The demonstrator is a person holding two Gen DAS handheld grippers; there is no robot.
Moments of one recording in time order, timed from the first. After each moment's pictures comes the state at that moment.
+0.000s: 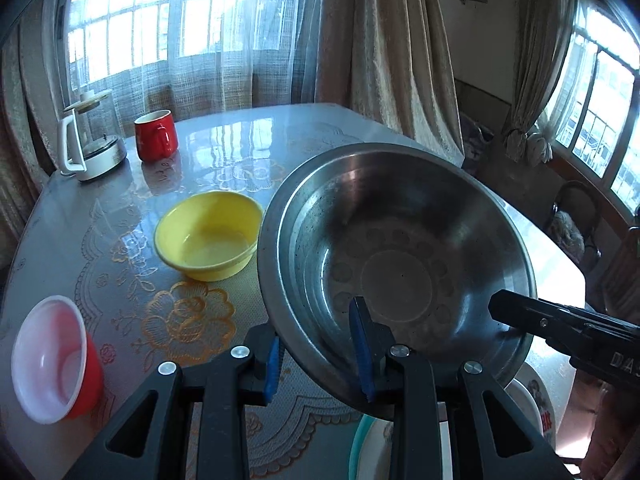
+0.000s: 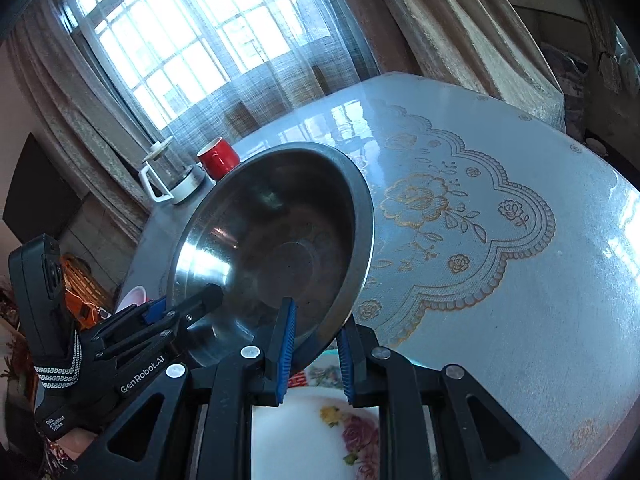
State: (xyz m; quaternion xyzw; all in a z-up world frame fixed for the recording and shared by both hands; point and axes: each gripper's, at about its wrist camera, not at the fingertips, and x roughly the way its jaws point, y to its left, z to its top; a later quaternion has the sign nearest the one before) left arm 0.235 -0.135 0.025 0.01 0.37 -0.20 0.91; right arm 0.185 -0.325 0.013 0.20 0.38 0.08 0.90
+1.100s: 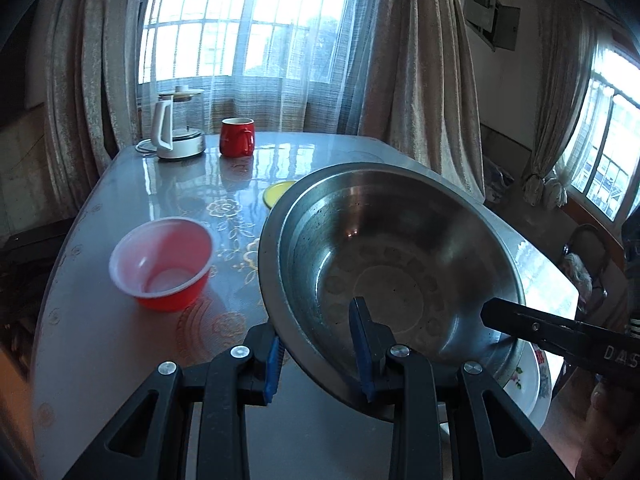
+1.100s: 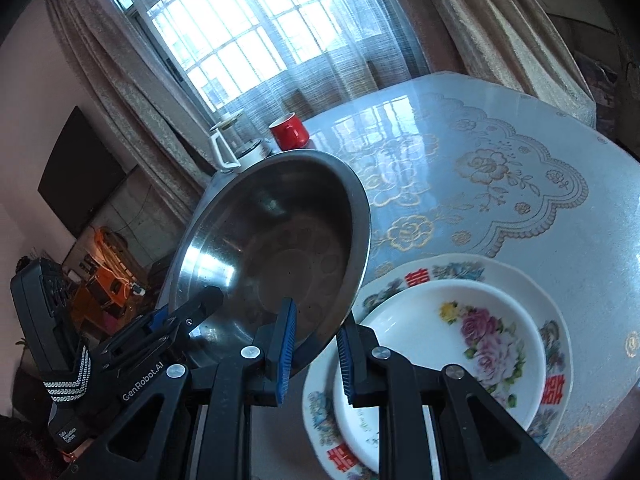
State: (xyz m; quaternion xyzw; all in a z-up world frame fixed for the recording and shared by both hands) left arm 0.123 -0.033 0.031 -0.04 0.32 -0.14 0.94; right arm 0.111 -0.240 0.017 0.19 0.36 0.15 0.90
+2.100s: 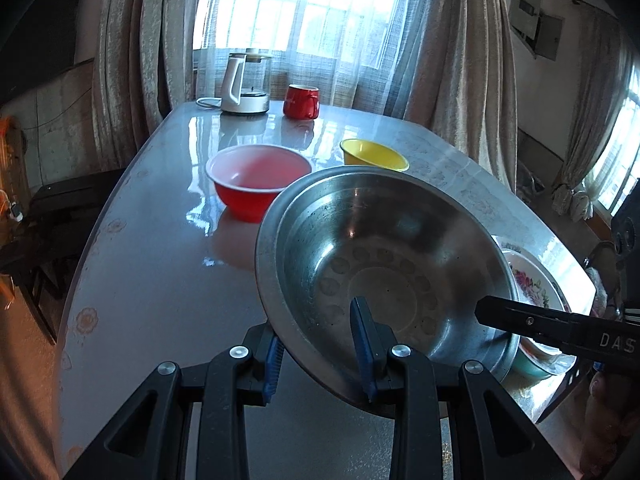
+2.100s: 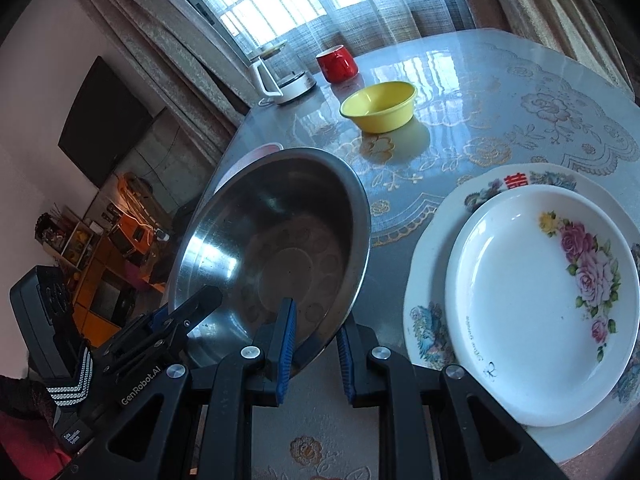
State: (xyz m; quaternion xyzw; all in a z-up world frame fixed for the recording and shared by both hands) left arm 0.065 0.031 -0.012 -0.07 0.35 -0.08 0.93; right arm 0.099 -0.167 -0.019 0.16 0.43 0.22 0.86
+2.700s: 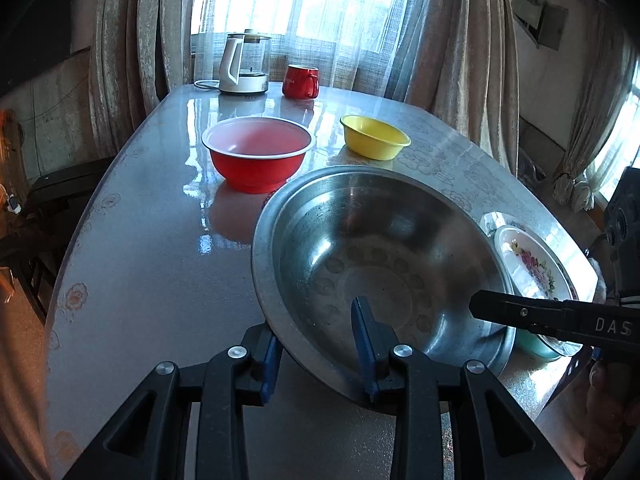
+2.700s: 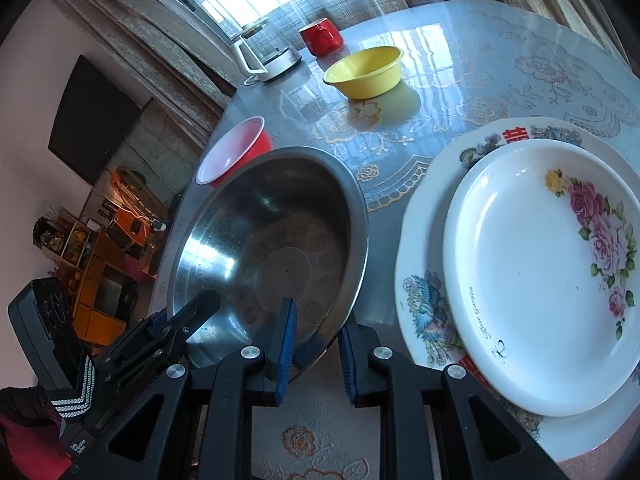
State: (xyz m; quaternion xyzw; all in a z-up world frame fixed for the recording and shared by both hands) left arm 0.064 0.027 -0.030 -0.07 0.38 -0.08 0.92; right arm 0.102 -0.169 -0.039 0.18 0.47 0.21 0.84
